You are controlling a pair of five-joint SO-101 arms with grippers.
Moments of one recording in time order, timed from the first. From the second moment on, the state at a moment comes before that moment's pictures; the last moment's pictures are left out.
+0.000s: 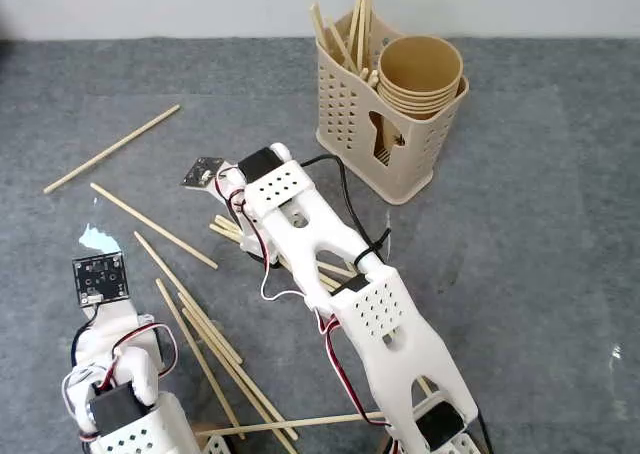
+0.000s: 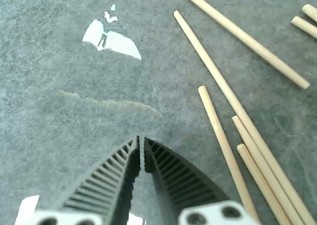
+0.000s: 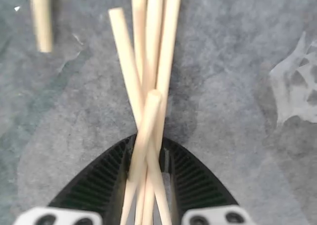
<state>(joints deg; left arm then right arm) -30.9 -103.3 96.9 71.0 -4.6 -38.9 57.9 -50.9 95.4 26.1</state>
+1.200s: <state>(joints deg) -30.9 -103.3 96.9 71.0 -4.6 -38.2 19.9 -50.8 77.2 23.6</state>
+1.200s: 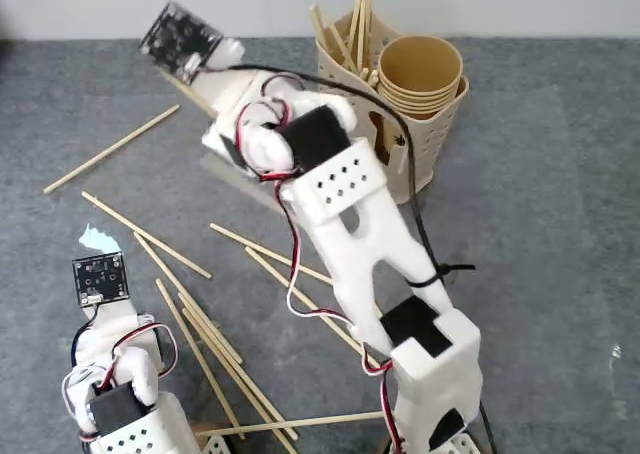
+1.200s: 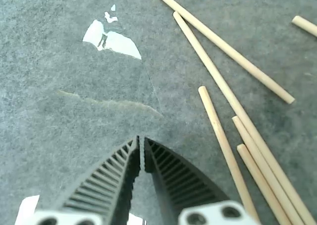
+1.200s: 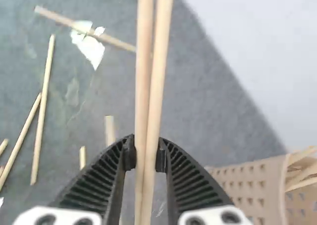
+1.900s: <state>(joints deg) -30.9 -103.3 96.9 71.0 -4.6 -22.7 20.9 -50.8 42.9 20.4</state>
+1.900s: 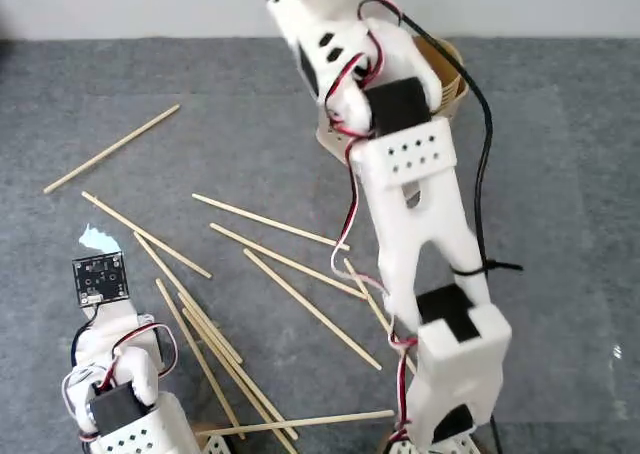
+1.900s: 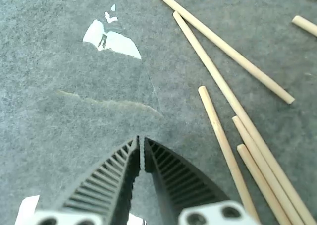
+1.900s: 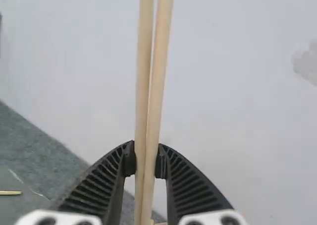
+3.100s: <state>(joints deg) -30.9 -103.3 96.9 71.0 -4.6 -25.1 17.5 -50.7 78.9 12.7</state>
